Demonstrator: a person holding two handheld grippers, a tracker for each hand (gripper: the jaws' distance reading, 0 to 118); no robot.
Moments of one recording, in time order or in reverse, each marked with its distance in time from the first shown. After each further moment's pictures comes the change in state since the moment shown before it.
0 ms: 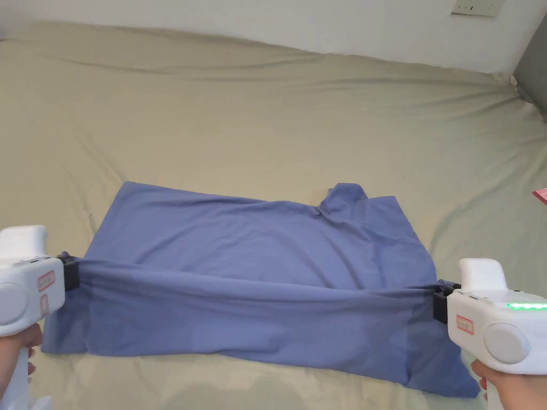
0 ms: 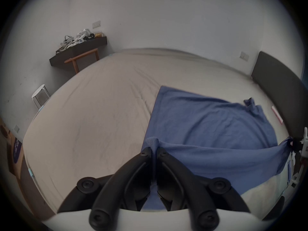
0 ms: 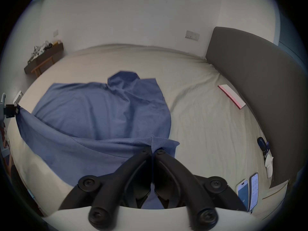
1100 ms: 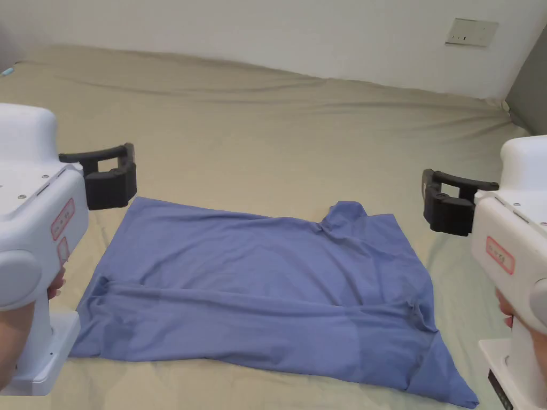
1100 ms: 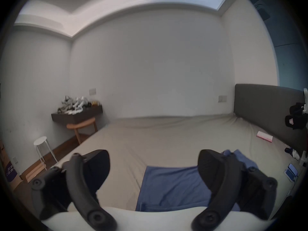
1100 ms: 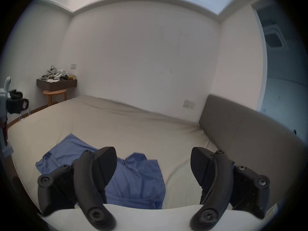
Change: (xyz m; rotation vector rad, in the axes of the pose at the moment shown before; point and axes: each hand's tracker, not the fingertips) left arm 0.060 0.059 0.207 0.664 -0.058 -0.124; right arm -0.056 0.095 0.217 0.607 -0.061 0.119
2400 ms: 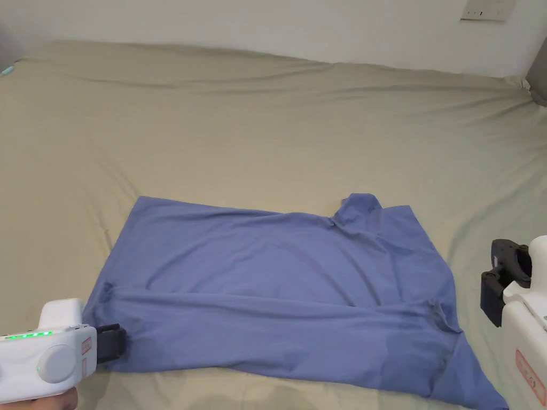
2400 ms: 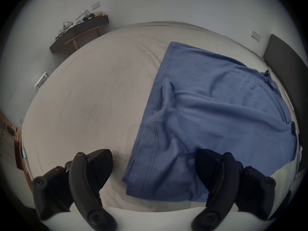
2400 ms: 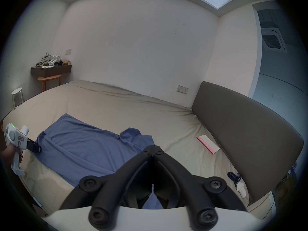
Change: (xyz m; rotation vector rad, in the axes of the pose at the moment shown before) left arm -0.059 -0.262 -0.116 -0.833 0.117 0.125; right arm -0.011 -0.073 0.017 -0.167 -0.073 -0.002
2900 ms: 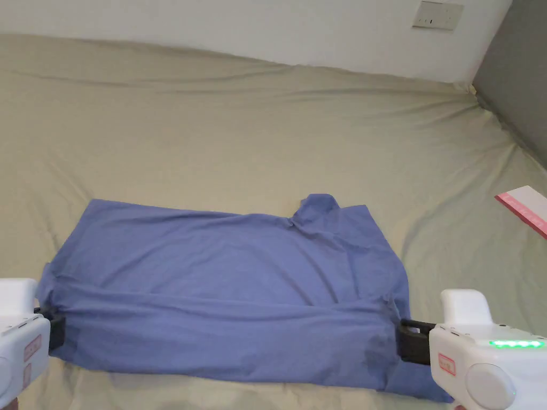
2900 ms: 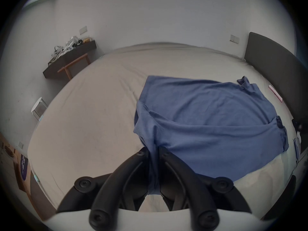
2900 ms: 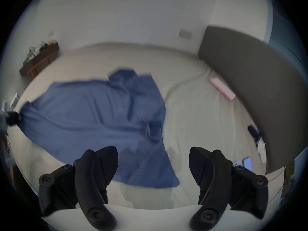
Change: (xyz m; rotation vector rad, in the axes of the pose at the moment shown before) left arm 0.033 0.019 0.086 0.187 -0.064 -0.149; right arm 0.028 -0.116 -0.112 -0.548 0.080 -0.115
